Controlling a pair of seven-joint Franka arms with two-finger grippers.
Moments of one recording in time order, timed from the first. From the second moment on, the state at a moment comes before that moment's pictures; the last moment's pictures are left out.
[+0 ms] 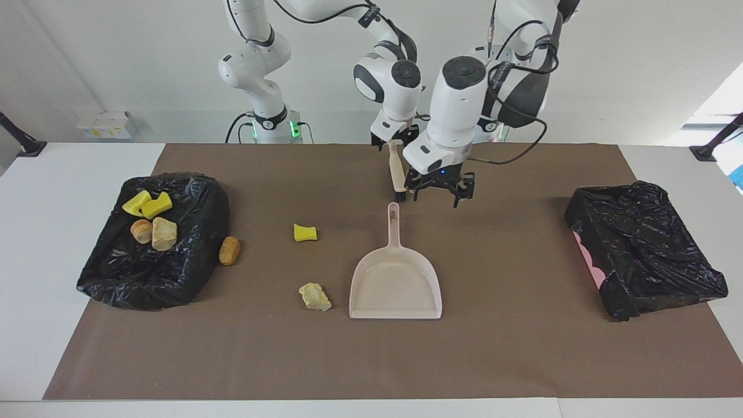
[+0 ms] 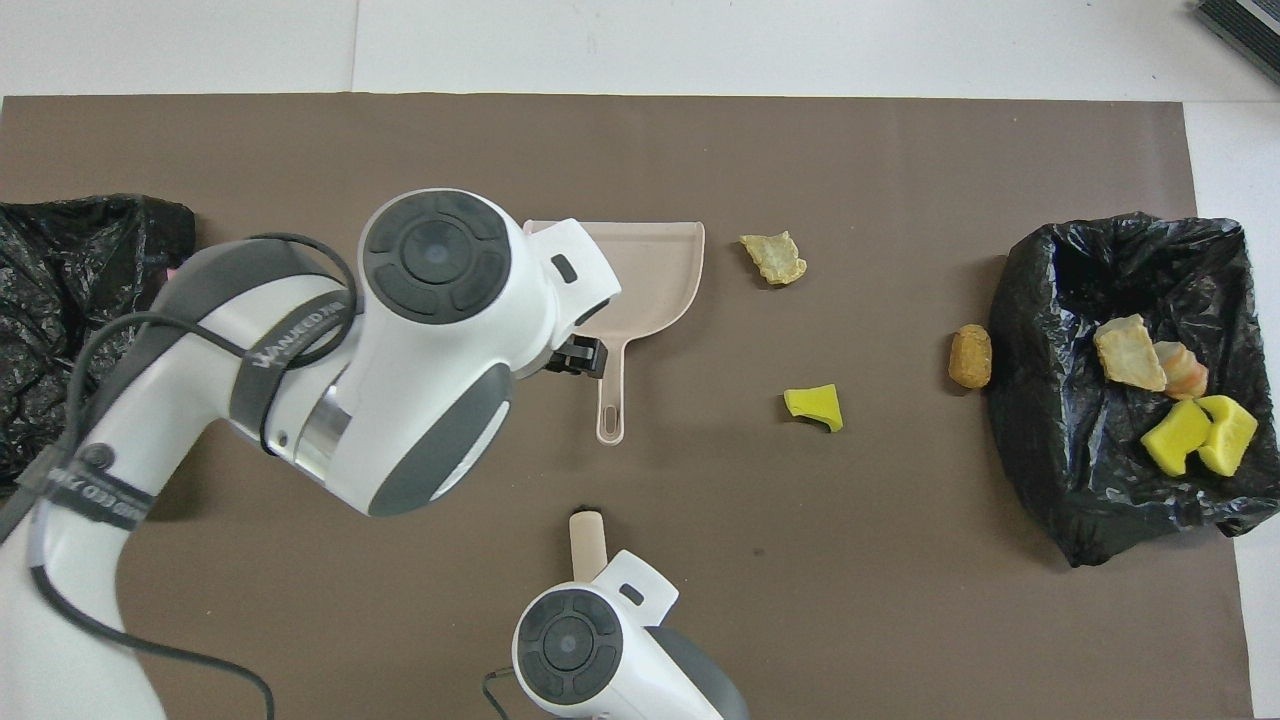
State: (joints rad) left arm -0.10 0.29 -0.59 -1.62 0.19 1.88 -0.46; right arm 0.84 0.08 0.10 -2.16 0.23 2.03 0.71
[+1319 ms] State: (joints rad) left arm -0.15 0.44 -0.62 -1.75 0.31 2.11 -0.68; right arm 0.89 0.08 0.10 -2.20 0.32 2.07 0.72
